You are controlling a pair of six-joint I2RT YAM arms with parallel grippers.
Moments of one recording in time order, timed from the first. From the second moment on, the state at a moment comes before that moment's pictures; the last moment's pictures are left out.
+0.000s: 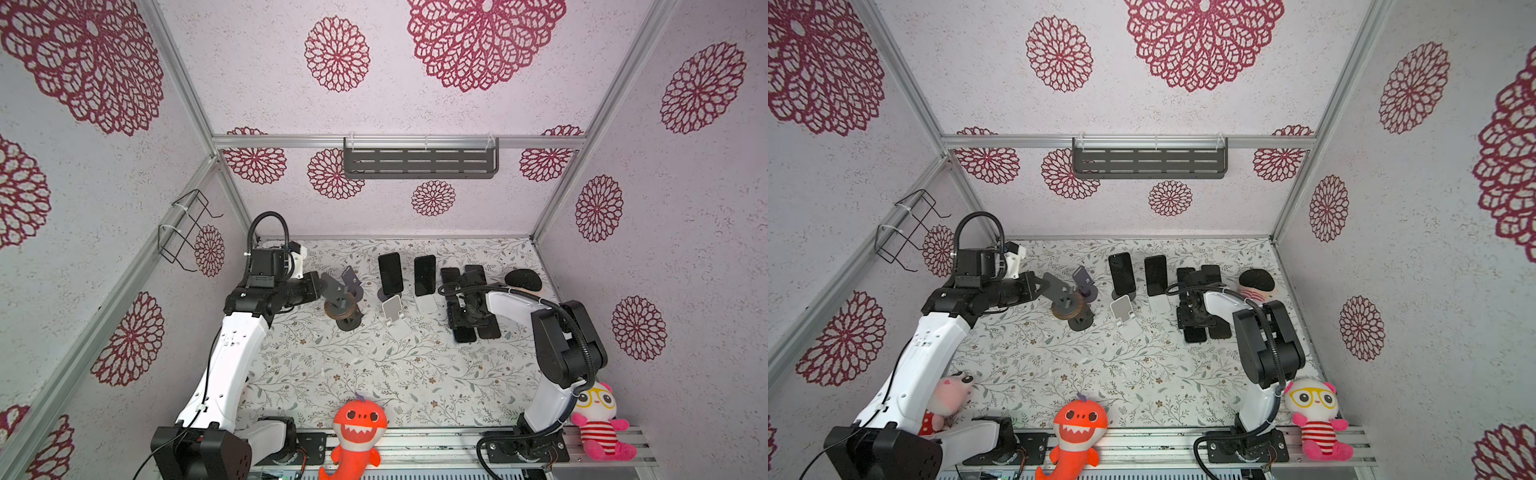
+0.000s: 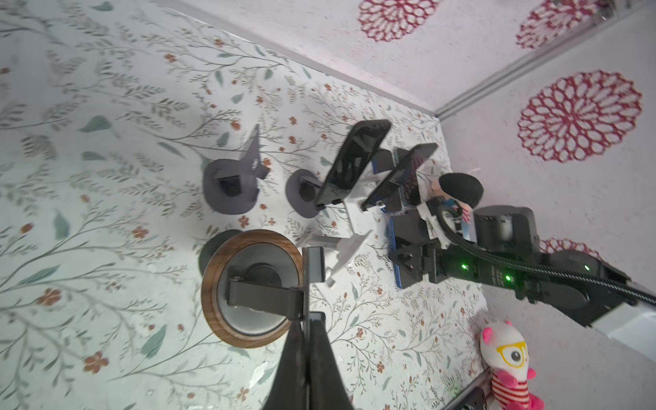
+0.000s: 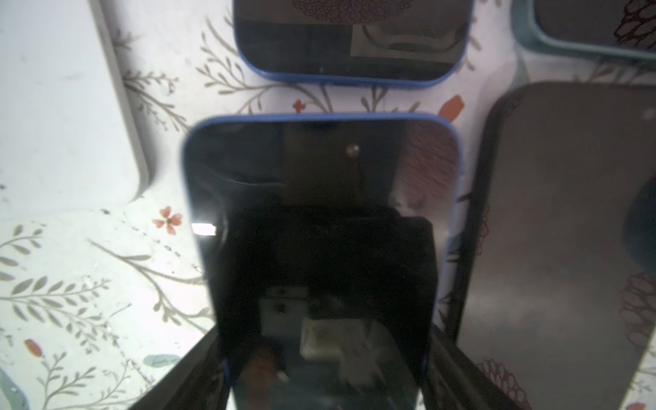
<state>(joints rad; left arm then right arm) -0.01 1.21 1.18 -0.73 0.45 -0.34 0.34 1.80 1.11 -0.60 0.02 0.23</state>
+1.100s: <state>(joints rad) 0.23 1.27 1.01 -0.60 0.45 -0.38 0.33 1.80 1.11 -0.59 0.05 0.27</state>
